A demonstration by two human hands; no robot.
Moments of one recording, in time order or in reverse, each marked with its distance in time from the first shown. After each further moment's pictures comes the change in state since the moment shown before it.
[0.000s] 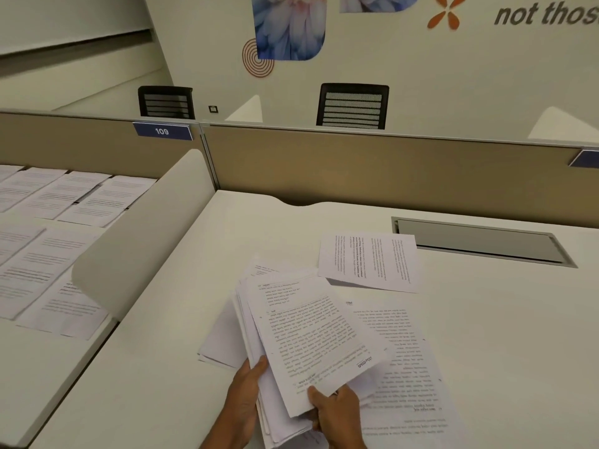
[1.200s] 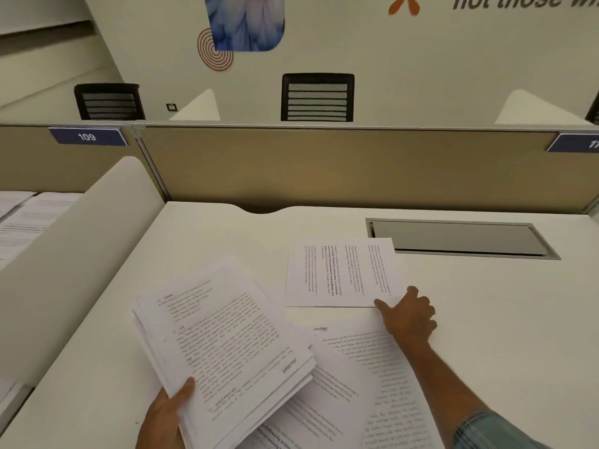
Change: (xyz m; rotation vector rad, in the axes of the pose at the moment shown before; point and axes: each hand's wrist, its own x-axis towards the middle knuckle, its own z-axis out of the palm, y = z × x) left_hand 0.121 0.022 -0.044 -0.107 0.176 0.025; right_hand 0.219 -0.136 -0.136 -0.784 0.586 -0.127
